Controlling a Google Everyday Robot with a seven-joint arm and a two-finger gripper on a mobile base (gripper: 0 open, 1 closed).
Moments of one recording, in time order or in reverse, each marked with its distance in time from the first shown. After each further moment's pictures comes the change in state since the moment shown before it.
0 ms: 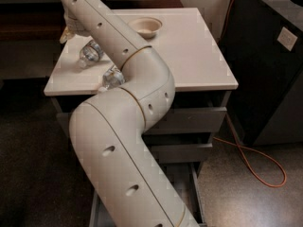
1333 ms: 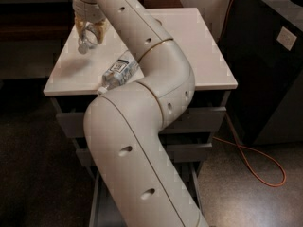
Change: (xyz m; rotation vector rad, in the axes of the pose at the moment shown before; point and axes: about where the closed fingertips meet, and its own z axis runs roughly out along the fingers) arm 0.006 0.013 -0.055 0.153 -0.026 0.027
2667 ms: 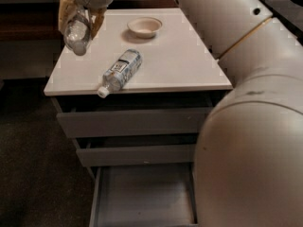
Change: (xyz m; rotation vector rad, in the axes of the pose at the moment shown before) arm -0.133 0.006 -0.151 0.358 -0.176 -0.386
